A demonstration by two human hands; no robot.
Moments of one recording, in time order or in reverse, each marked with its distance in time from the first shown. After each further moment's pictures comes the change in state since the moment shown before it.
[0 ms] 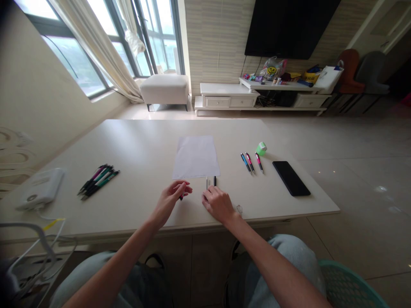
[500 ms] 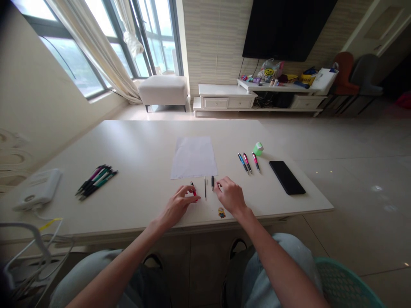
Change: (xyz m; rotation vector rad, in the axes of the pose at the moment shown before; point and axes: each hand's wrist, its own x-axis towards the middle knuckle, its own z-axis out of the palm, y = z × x) left_hand 0.002 -0.029 0.004 0.901 -0.235 0.614; right_hand 0.001 0.035 -0.027 0.088 0.118 0.278
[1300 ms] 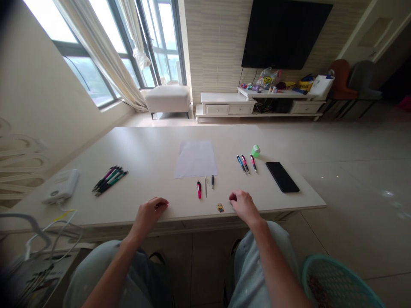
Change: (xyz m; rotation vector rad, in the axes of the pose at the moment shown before) left_hand -0.071 -0.006 -0.050 0.014 0.124 -0.558; right_hand -0.042 0.033 -0.028 0.198 -0.289 0.263
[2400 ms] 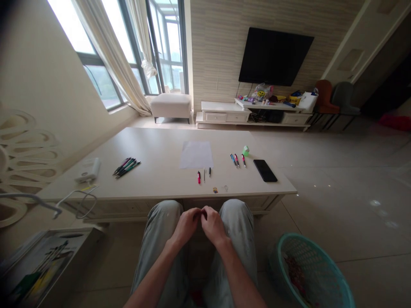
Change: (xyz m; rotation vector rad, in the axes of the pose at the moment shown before) left_hand -0.104 0.080 0.086 -0.104 -0.199 0.085; right_hand -0.125 -0.066 0.076 0.120 0.070 -0.173
